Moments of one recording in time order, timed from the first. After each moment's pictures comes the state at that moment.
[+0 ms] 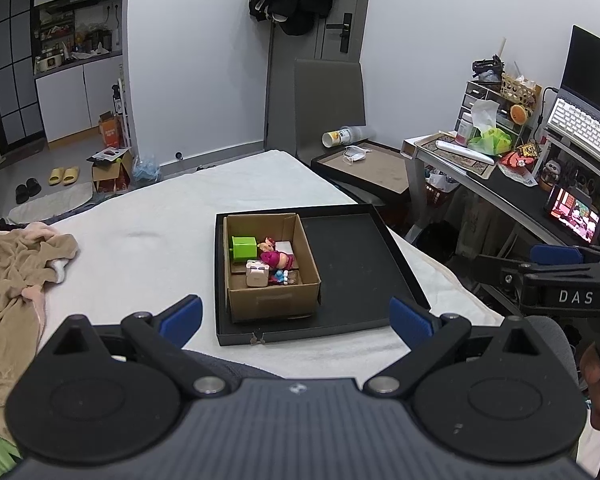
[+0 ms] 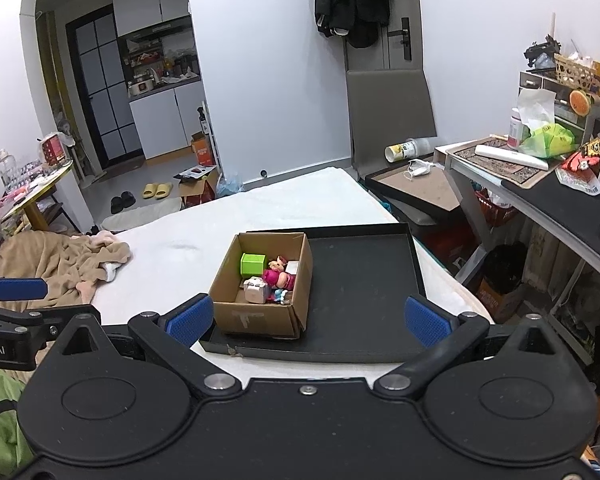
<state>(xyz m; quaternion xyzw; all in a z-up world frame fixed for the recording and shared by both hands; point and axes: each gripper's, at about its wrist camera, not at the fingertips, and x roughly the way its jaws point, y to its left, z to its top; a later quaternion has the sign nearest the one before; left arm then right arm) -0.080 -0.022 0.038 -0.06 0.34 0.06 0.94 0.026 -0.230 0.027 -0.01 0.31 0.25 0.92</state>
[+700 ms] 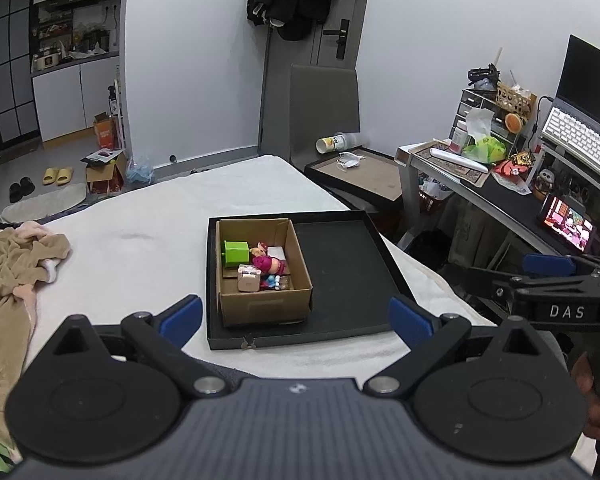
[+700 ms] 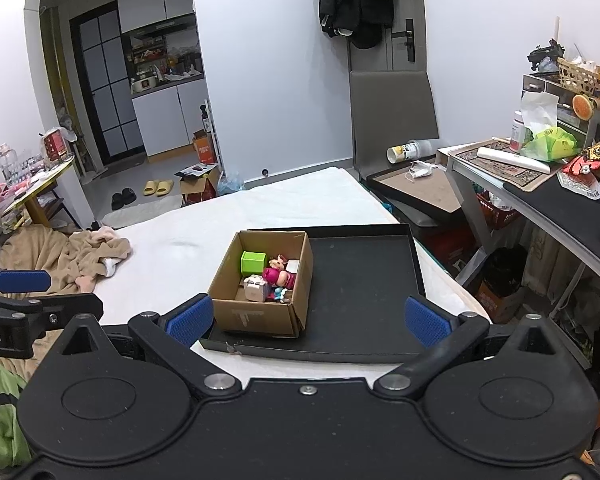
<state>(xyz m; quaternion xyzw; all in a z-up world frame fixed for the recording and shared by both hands) -0.079 -0.024 0.042 -0.07 0.33 0.06 0.94 0.023 -0.228 0.026 -0.02 0.31 0.25 0.92</state>
